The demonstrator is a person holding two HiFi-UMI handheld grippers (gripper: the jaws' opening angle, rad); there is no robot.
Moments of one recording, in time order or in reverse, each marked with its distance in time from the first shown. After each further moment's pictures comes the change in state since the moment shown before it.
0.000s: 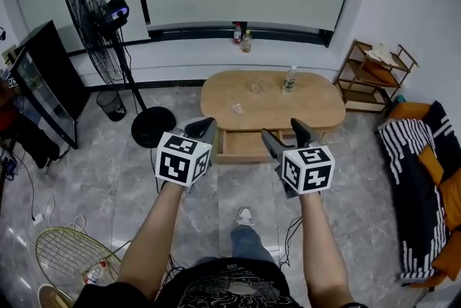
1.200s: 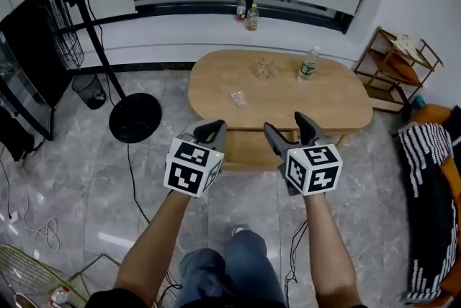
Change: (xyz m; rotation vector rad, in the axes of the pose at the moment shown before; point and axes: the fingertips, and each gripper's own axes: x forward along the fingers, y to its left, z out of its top) left arm 0.227 0.053 -0.185 0.022 0.000 -0.008; right arm 0.210 -0.094 -0.177 -0.035 -0.009 0.026
